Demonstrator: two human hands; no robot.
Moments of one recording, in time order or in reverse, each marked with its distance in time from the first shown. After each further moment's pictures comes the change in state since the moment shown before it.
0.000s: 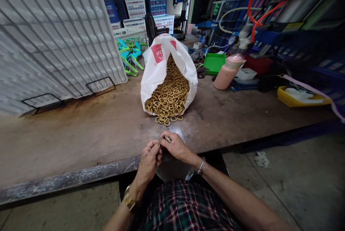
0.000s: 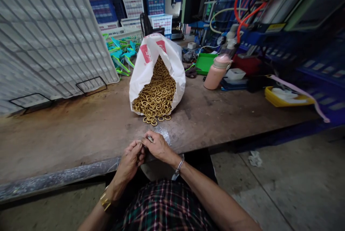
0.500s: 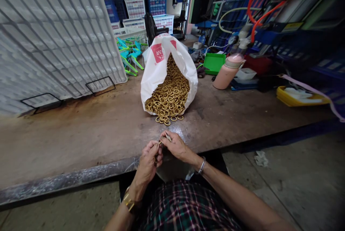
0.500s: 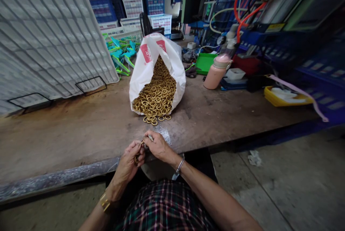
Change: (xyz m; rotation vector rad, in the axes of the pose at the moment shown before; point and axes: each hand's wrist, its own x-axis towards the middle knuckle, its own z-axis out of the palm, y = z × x) left_hand -0.004 0.000 -0.003 -0.169 -0.073 -0.019; right_hand 0.000 0.003 0.003 0.064 0.000 0.001
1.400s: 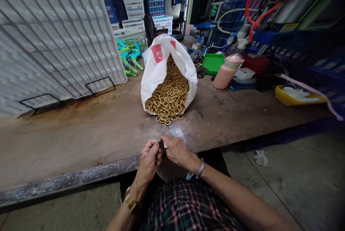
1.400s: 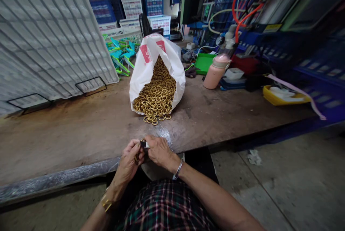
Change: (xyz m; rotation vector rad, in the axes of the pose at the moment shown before) left_hand -0.002 0.002 0.001 0.100 0.050 0.074; right_hand -0.013 -0.003 0.002 -0.803 -0.137 -0.107
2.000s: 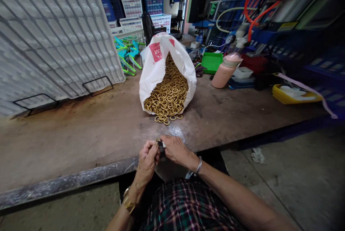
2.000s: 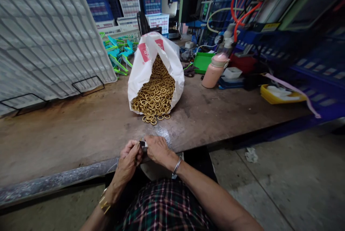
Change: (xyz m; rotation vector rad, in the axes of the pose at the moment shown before) left_hand 0.001 -0.003 -0.008 0.183 0.016 0.059; right_hand 0.005 -0.002 -0.002 -0.061 -0.092 0.065
